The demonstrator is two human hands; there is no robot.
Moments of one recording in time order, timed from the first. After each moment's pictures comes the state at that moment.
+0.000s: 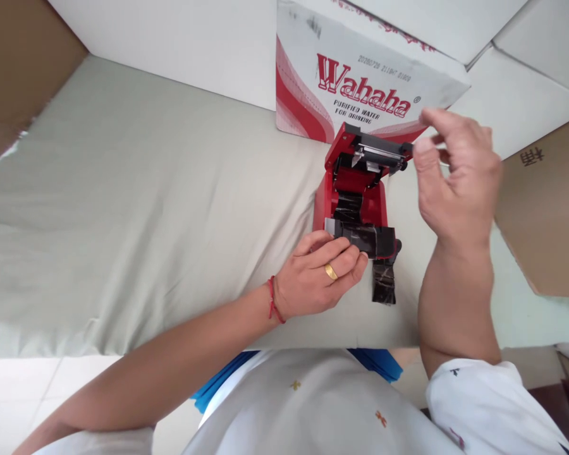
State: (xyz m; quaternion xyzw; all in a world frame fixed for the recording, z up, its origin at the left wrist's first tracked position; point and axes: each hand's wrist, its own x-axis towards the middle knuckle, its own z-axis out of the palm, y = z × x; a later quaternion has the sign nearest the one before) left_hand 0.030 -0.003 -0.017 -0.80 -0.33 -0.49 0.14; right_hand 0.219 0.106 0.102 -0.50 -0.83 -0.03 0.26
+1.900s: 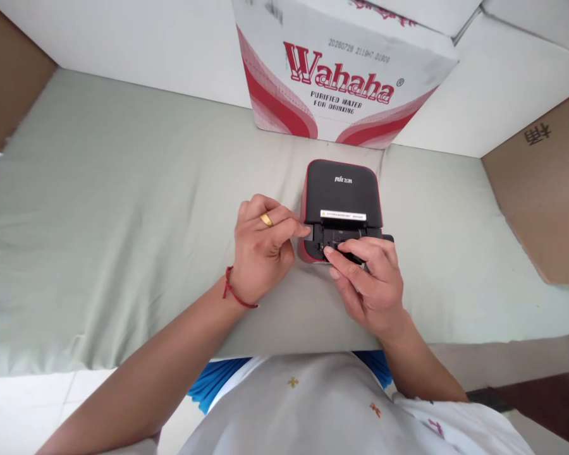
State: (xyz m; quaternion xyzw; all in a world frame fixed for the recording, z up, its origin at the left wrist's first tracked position) left_hand -0.002 0.030 -0.016 -0.73 -0.42 -0.54 0.01; right_hand 0.213 -0.007 0.014 -0.38 -0.85 0.02 0.37
